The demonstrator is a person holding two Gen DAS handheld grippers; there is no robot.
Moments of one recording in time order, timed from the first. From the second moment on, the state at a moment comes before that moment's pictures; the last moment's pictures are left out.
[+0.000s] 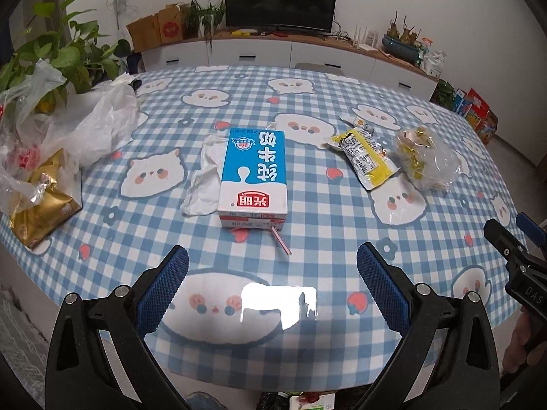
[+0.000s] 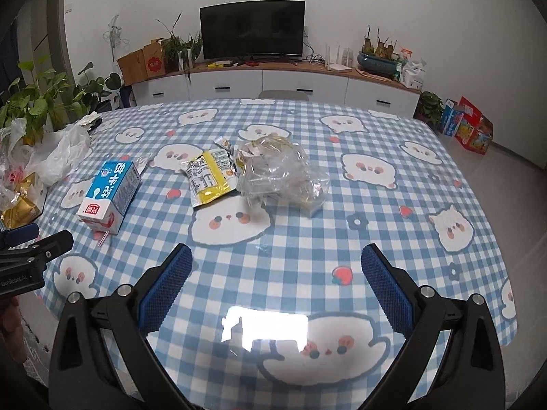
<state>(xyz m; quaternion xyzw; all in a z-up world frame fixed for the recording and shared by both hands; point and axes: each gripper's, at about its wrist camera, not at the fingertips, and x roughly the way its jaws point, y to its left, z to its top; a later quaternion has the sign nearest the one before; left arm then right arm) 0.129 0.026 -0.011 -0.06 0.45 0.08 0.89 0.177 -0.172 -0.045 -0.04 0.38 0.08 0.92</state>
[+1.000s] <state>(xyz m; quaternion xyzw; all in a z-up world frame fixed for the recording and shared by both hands) 0.251 0.047 -0.062 -0.04 0.50 0.12 0.86 0.337 -0.157 -0.093 0.01 0.46 0.07 0.89</state>
